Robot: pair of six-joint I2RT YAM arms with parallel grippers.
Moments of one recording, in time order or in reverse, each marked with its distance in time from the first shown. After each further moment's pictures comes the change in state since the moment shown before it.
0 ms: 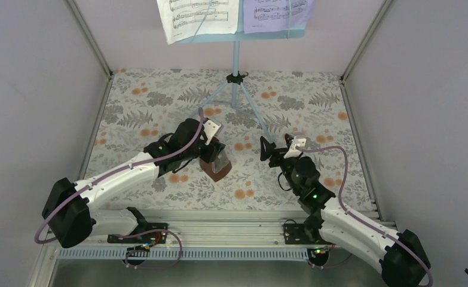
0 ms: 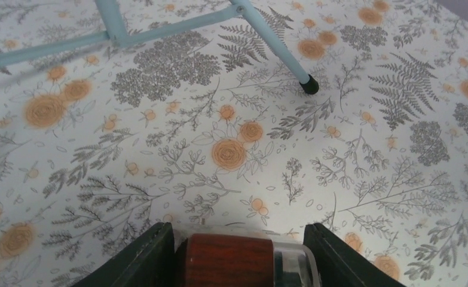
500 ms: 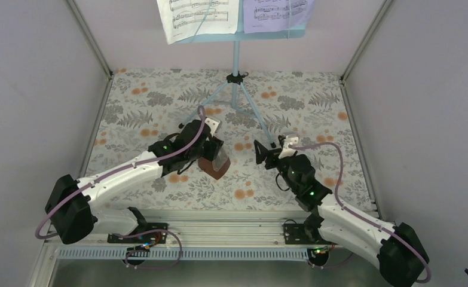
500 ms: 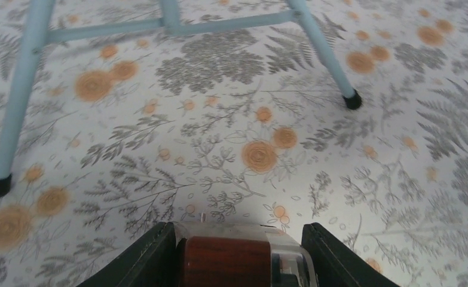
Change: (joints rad) left arm -0.043 0.021 0.039 -0.051 -0.155 -0.111; right arm -0.001 0.046 0.009 -0.014 -0.069 -0.014
